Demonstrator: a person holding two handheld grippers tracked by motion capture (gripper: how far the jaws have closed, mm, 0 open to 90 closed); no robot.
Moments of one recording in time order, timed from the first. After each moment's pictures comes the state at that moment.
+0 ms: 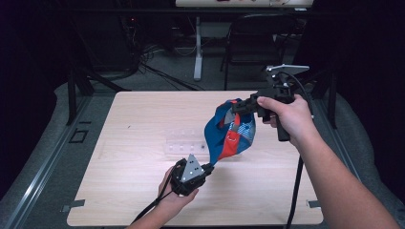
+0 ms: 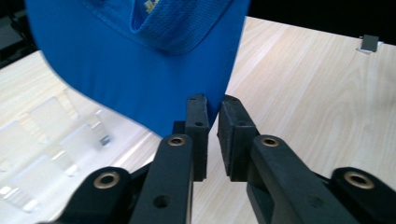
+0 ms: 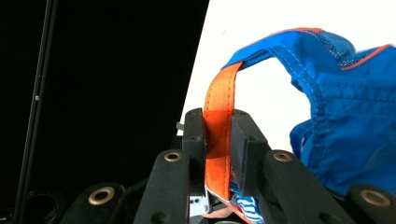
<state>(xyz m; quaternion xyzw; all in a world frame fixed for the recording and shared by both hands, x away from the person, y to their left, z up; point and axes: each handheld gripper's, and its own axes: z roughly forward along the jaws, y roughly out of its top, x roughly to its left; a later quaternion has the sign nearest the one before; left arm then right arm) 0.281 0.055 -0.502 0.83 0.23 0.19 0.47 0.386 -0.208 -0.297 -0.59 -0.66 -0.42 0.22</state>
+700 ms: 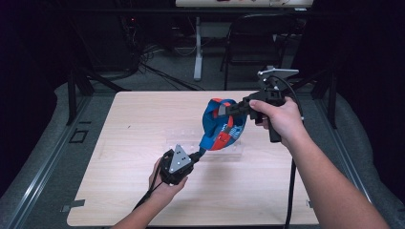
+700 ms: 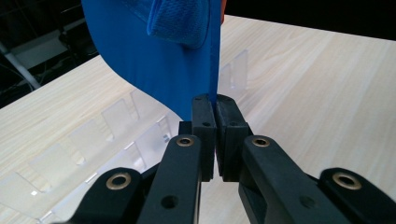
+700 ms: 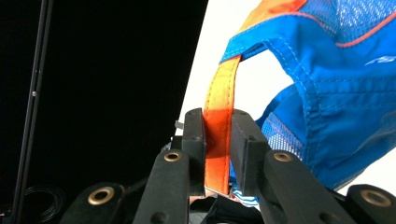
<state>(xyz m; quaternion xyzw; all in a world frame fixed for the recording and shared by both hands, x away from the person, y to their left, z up) 0.308 0.083 -0.502 0.81 0.25 0.24 0.47 0.396 -0.195 -0.315 -0.58 -0.66 -0.41 0.23</state>
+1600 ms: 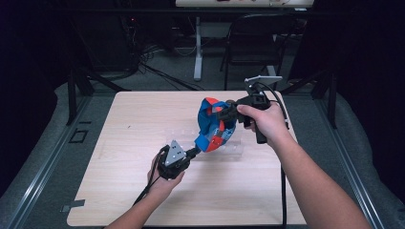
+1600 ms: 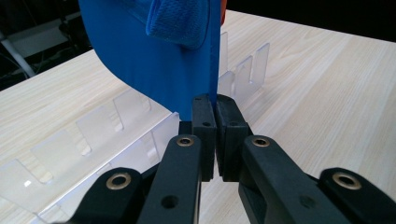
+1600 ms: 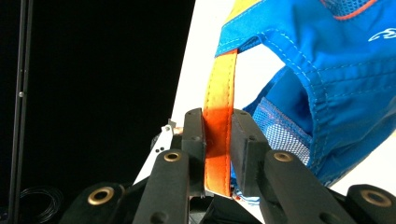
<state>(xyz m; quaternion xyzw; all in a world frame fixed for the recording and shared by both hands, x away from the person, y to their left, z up) 0.328 0.094 -0.516 0.80 0.27 0.22 0.48 0.414 -0.175 -0.347 -0.59 -0.67 -0.39 0.24</state>
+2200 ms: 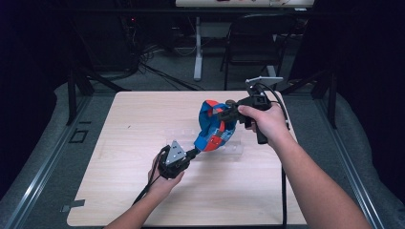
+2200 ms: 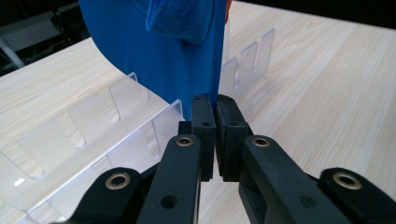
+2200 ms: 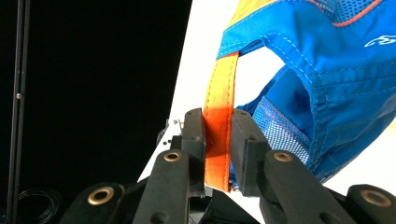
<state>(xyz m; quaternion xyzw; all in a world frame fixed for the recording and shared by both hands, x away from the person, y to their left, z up) 0.336 0.096 -0.530 0.81 0.27 0.21 0.47 0.415 -0.177 -0.350 -0.59 -0.66 -0.39 0.24</state>
